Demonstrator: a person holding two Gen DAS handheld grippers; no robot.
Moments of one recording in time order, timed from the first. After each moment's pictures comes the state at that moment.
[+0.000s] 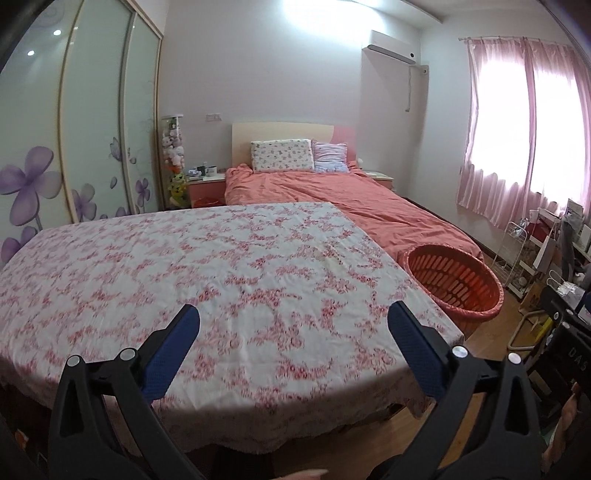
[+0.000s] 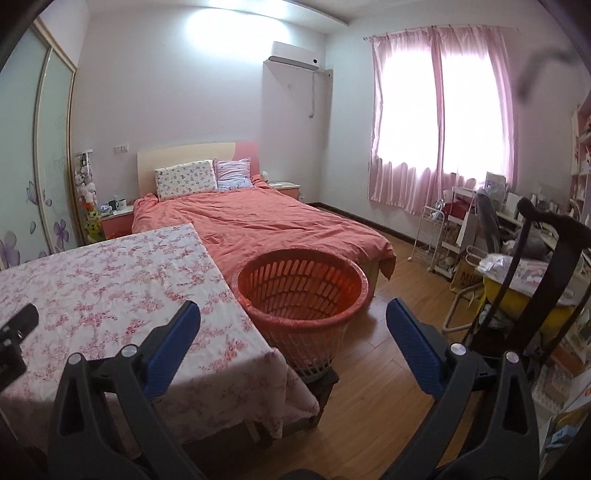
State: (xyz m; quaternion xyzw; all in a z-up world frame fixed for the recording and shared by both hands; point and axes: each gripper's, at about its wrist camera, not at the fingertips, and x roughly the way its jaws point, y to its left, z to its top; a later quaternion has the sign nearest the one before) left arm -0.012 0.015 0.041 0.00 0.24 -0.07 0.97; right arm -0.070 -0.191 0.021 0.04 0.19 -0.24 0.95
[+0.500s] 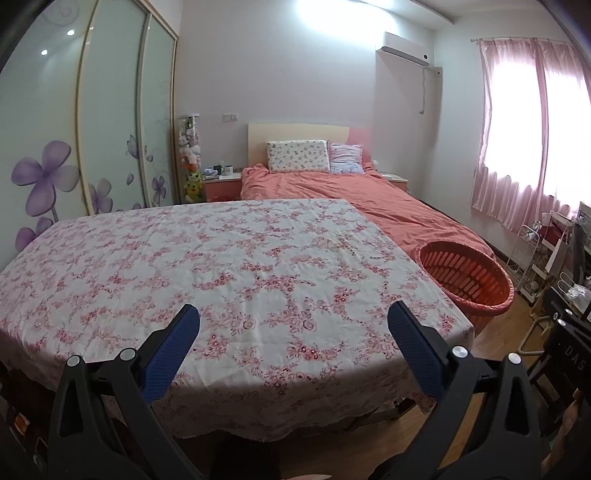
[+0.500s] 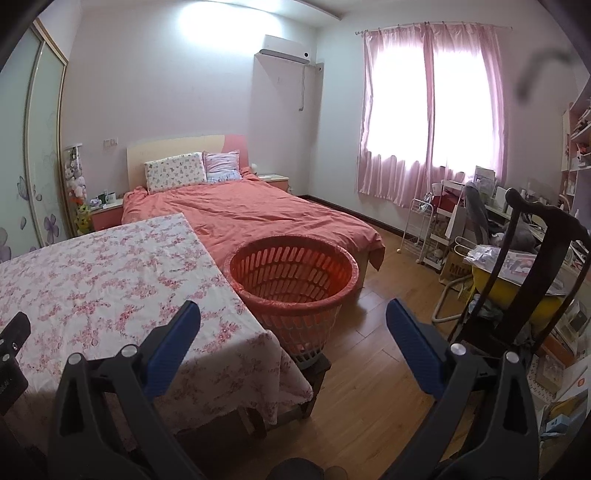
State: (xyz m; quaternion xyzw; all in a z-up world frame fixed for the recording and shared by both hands) left arm -0.031 0.019 0.029 0.00 0.24 -0.03 0.97; right arm -0.073 -0.179 0.008 0.04 0.21 -0.26 0.94
